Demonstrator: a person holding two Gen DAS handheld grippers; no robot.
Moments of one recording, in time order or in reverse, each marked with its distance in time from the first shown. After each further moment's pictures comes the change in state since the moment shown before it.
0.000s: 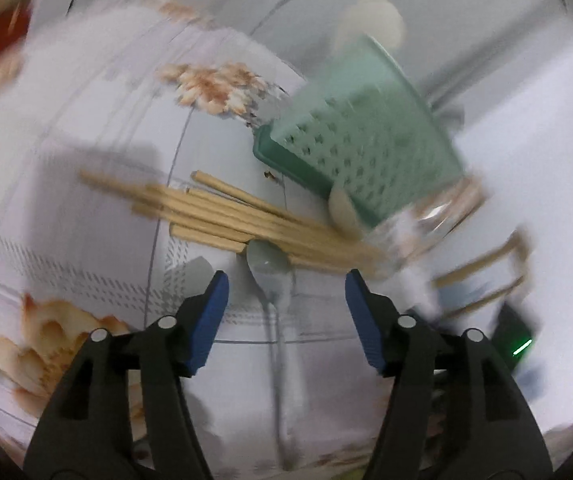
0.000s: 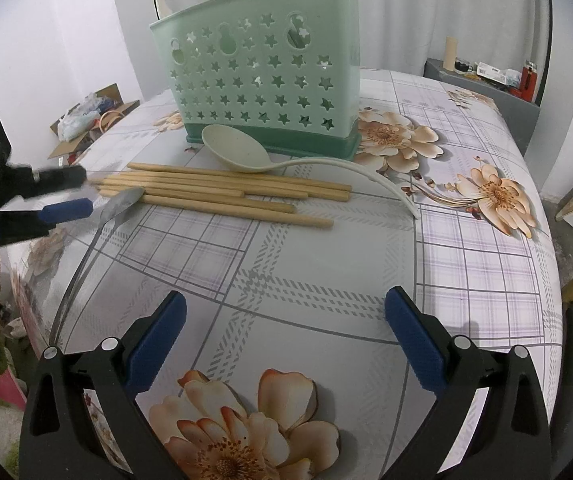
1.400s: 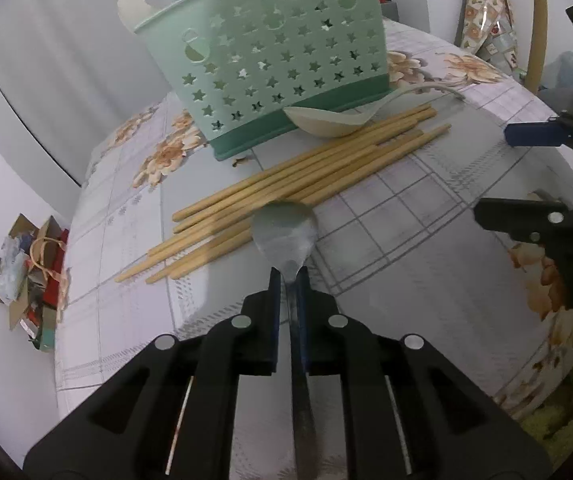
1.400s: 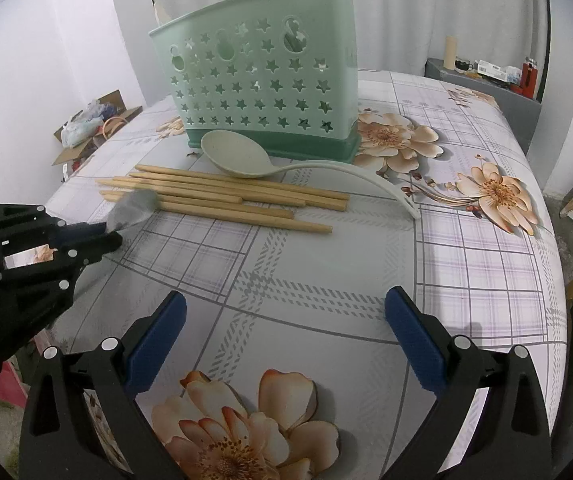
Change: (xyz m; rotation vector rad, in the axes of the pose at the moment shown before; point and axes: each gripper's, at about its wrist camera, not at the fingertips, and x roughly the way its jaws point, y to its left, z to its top) left arm 0.045 -0.090 -0.040 0.705 0.095 0.509; right arm -0.002 -0.002 0.000 0.011 -0.009 0.011
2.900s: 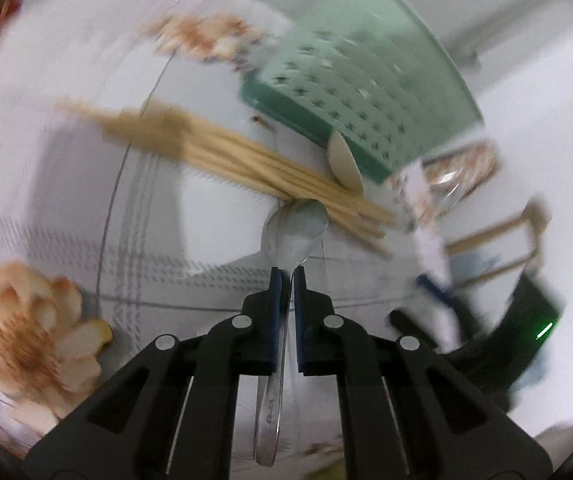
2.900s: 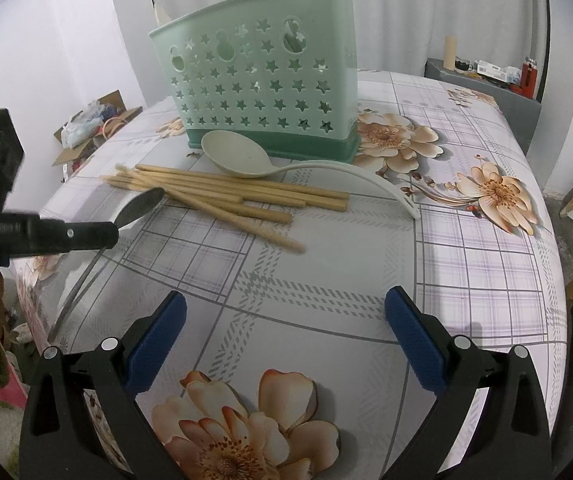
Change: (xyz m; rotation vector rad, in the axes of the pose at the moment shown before) left arm 0.036 0.095 -0.034 -0.852 0.051 -0.671; right arm -0.001 0.000 0.000 0.000 -0.001 0.001
